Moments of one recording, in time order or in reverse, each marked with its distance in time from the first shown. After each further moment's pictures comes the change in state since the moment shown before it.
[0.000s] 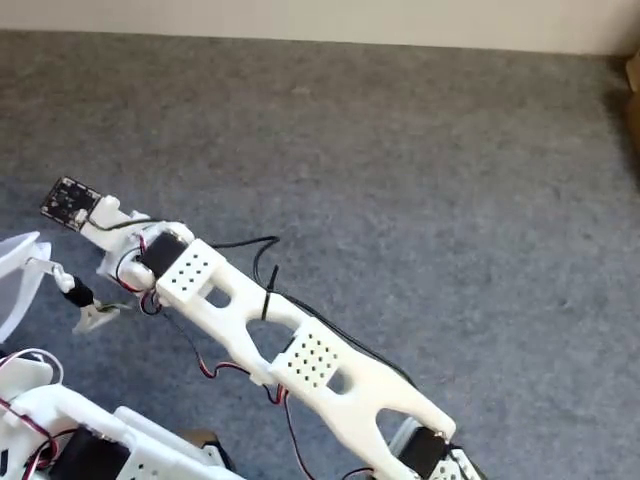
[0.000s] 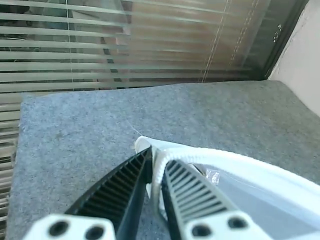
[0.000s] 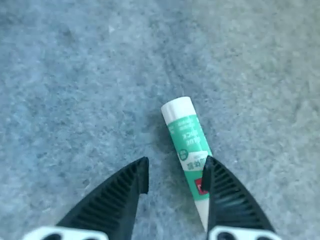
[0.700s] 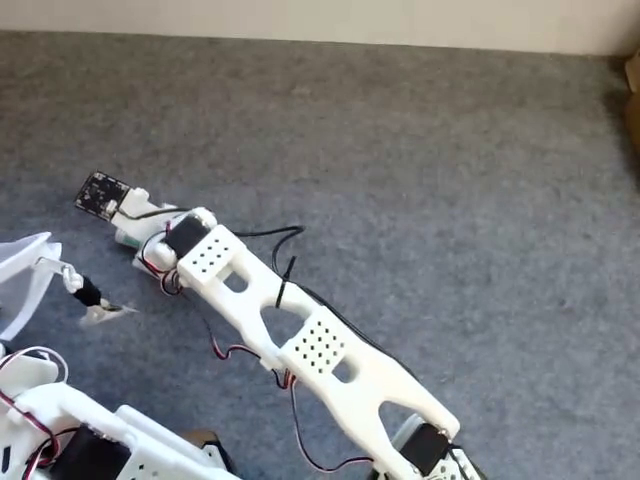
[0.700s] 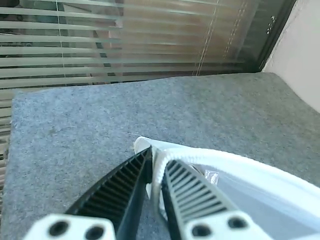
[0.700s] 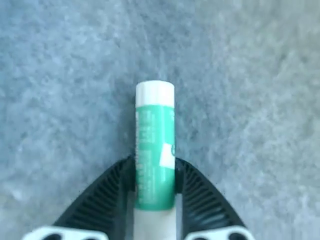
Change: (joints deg) left arm 1.7 0.0 0.0 1.3 0.0; right arm 5.0 3.5 -2.6 9.8 6.0
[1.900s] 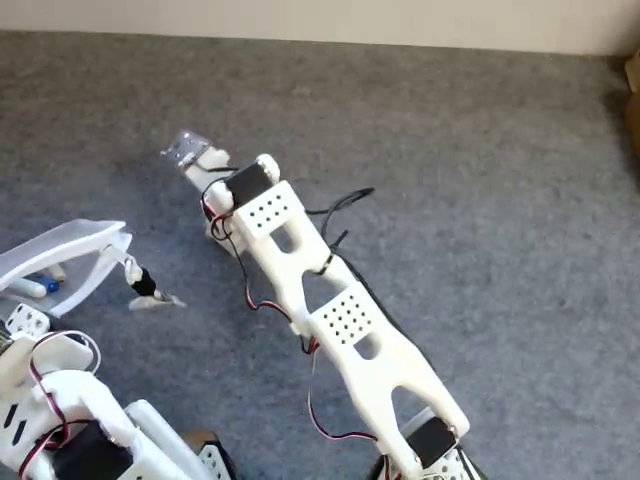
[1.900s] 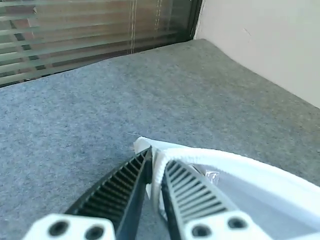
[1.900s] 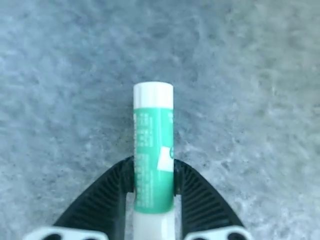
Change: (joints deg) left arm 16.4 0.0 0.0 3.2 -1.8; right arm 12.2 0.4 -17.5 33.5 -2.6
